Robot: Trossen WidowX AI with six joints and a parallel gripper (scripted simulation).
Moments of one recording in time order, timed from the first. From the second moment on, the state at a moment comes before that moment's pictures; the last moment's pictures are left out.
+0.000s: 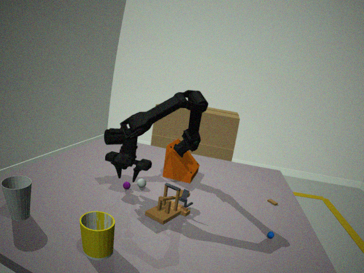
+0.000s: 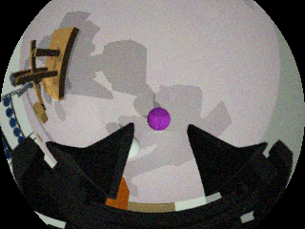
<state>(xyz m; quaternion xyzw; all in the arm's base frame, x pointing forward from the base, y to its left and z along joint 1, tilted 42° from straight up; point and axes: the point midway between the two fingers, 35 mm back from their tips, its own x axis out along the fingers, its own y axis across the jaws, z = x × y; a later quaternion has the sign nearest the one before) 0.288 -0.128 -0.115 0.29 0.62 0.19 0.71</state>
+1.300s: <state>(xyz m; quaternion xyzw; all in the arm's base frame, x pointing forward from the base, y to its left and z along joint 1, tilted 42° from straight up) 0.288 -0.115 -0.125 0.30 0.63 0.20 0.69</state>
